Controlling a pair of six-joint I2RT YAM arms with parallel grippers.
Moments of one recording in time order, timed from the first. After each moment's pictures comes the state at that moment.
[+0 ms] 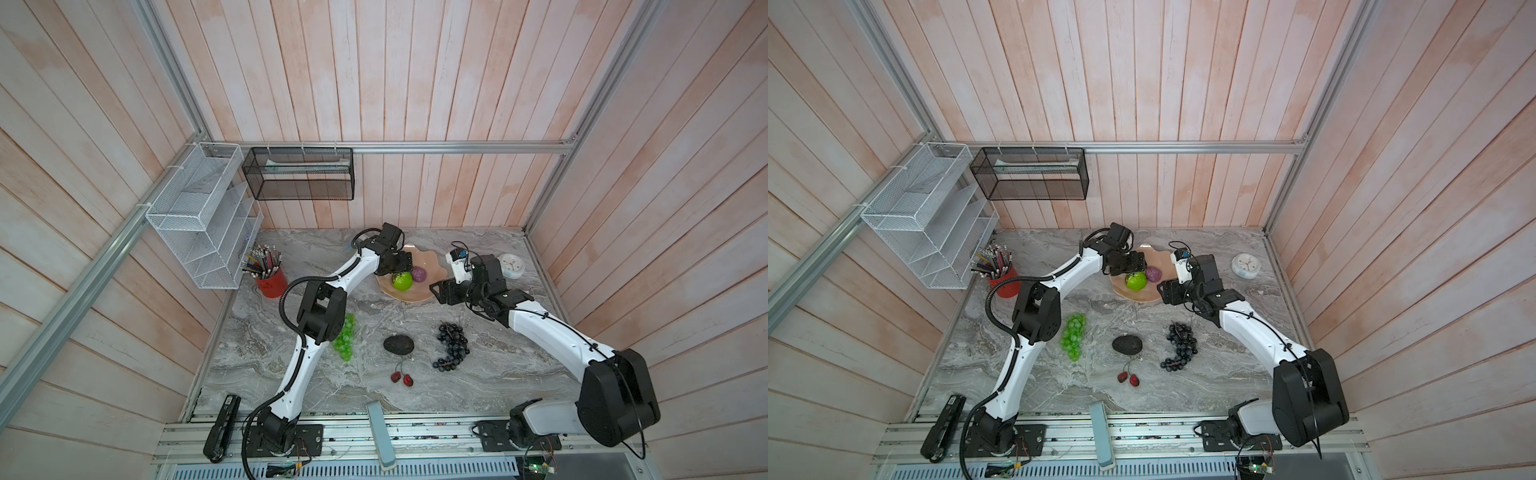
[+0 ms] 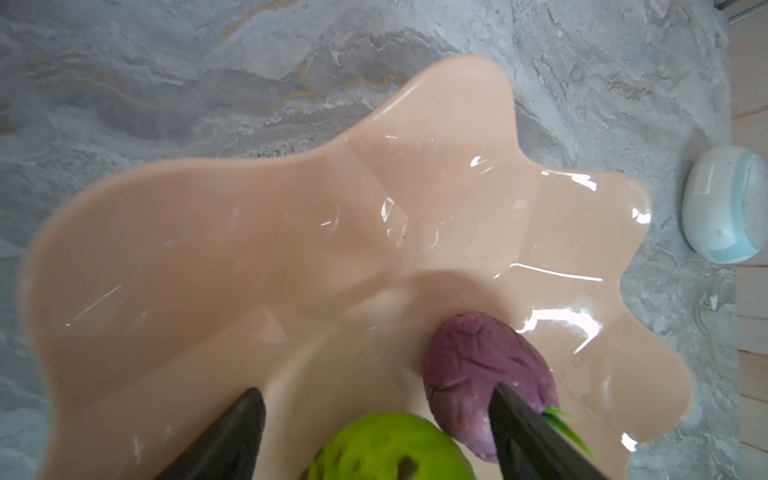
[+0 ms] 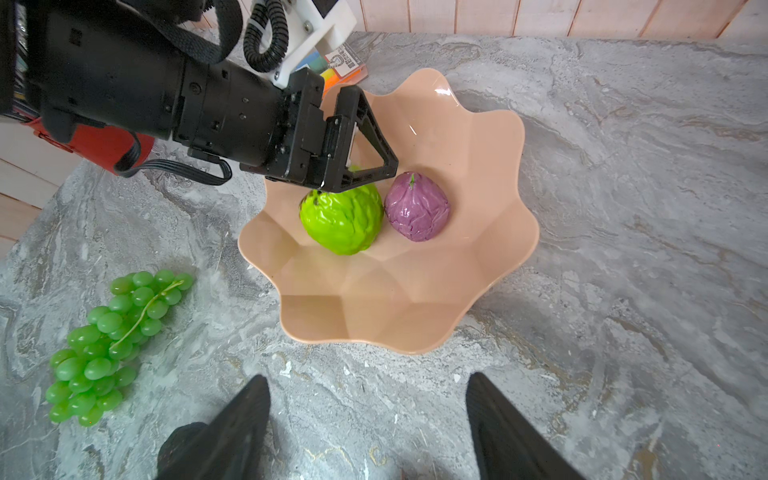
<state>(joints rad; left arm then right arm) -0.52 2.47 2.20 -0.69 0.20 -0.50 0.39 1.38 0.93 -0.22 -0.24 0.16</state>
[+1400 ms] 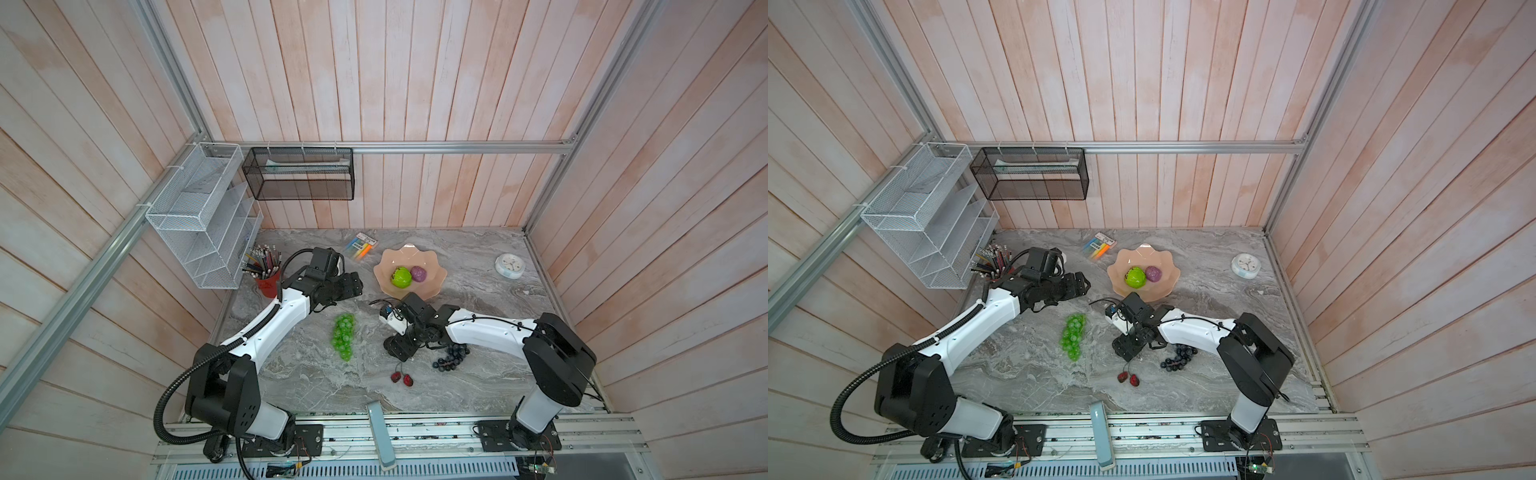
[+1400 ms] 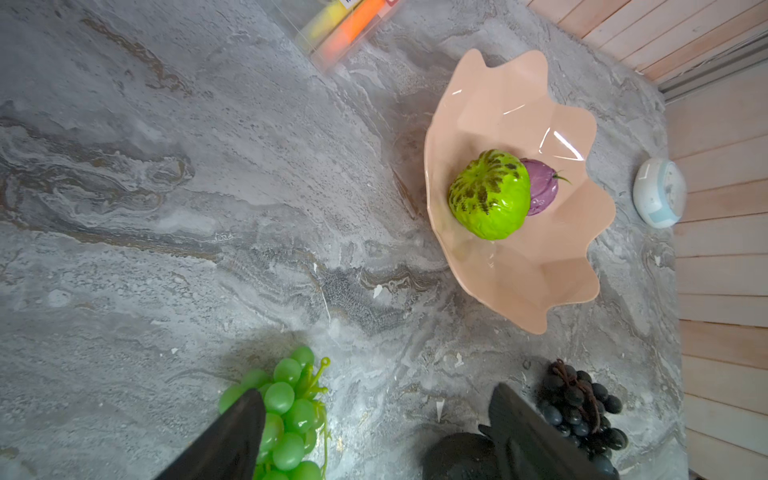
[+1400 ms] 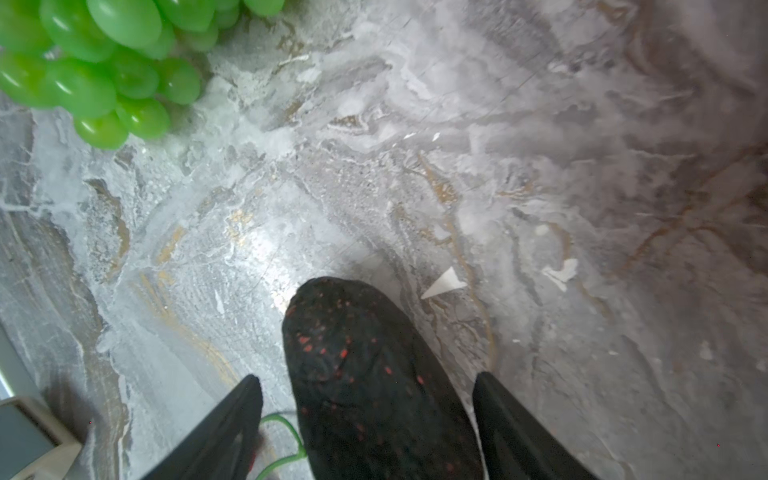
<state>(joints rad) -0.35 1.48 1.14 -0.54 0.15 -0.52 0.90 1.71 1.03 -0.45 -0.15 0.00</state>
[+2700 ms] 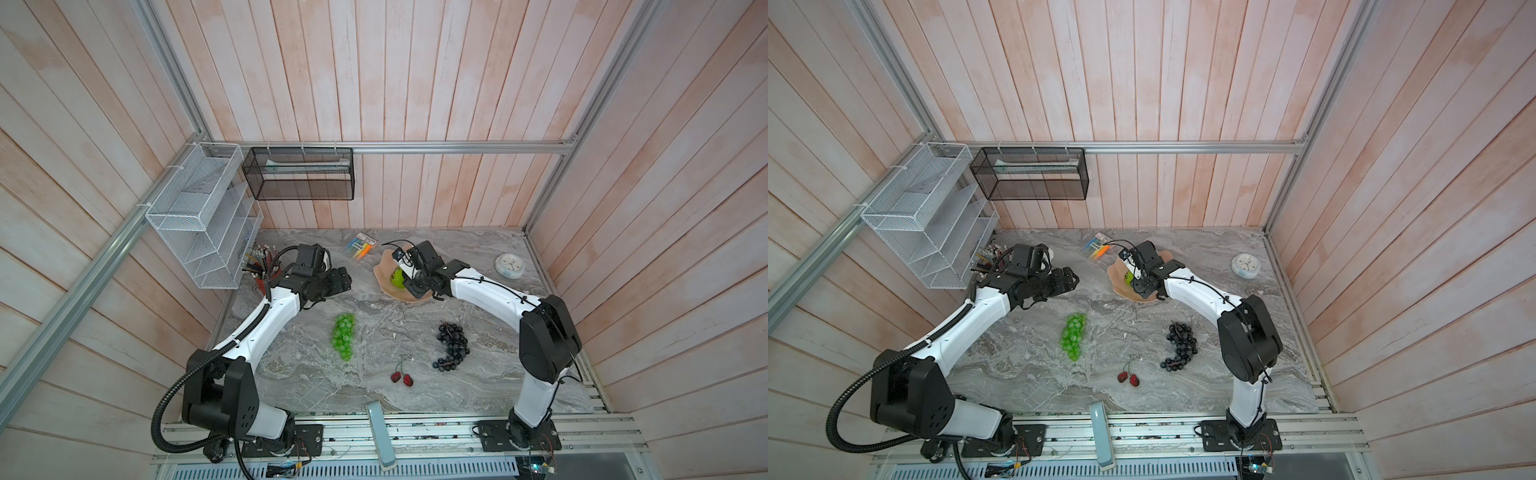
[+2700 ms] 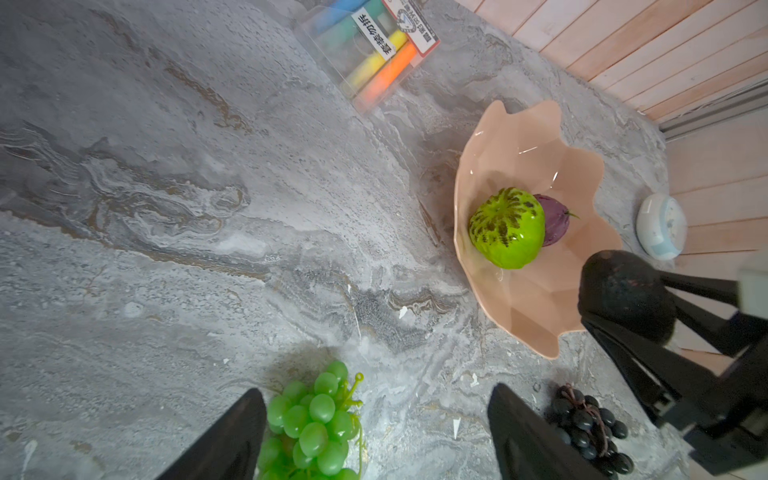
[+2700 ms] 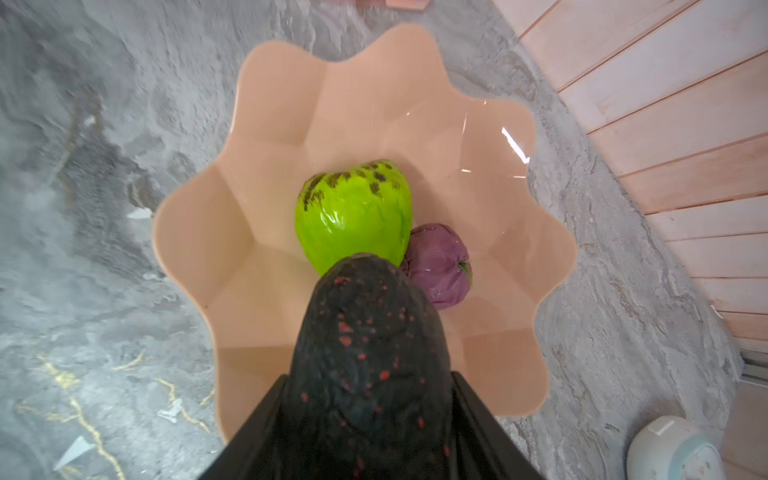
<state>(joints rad) -0.25 1.46 1.15 -0.56 0.18 -0.48 0.66 1.87 1.45 -0.54 0.19 -0.29</state>
